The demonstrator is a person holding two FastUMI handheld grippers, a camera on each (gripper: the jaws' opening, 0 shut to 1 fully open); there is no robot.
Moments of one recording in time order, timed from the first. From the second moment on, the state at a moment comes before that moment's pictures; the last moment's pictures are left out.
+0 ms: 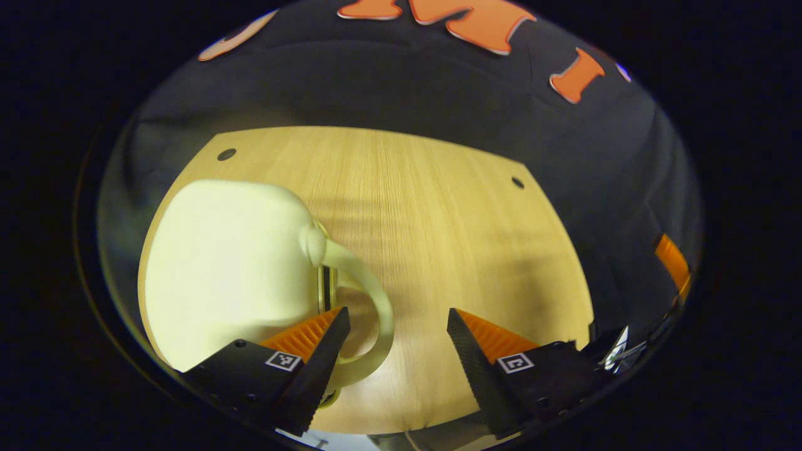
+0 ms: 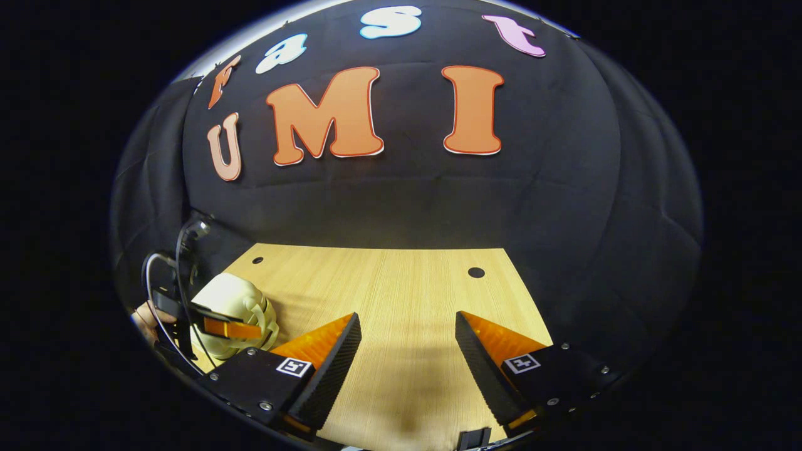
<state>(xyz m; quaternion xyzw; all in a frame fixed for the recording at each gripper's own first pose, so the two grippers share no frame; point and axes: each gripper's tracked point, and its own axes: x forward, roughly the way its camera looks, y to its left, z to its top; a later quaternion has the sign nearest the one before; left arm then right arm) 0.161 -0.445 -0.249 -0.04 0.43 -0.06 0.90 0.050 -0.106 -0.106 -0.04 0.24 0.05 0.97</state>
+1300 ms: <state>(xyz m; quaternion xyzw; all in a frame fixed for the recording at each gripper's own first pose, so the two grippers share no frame) 0.201 -0.495 -0.030 0.10 0.09 -0.06 0.99 0.048 -0.080 -0.082 -0.05 0.16 0.03 0.99</state>
